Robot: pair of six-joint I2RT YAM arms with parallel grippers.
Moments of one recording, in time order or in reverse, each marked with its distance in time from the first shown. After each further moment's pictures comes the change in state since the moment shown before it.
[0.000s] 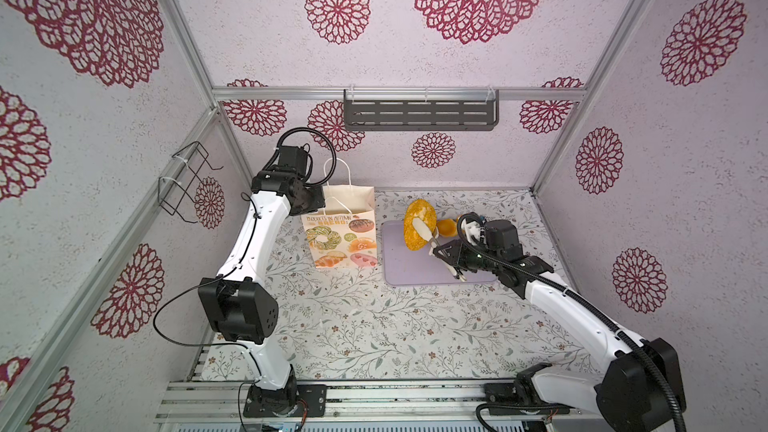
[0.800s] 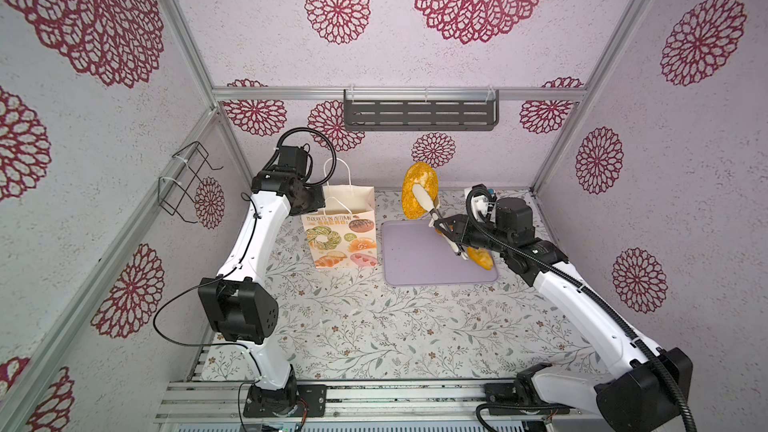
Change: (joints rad) left arm 0.000 0.000 0.000 0.000 0.001 0.000; right arm 0.000 0.001 0.211 -0.011 0.006 -0.001
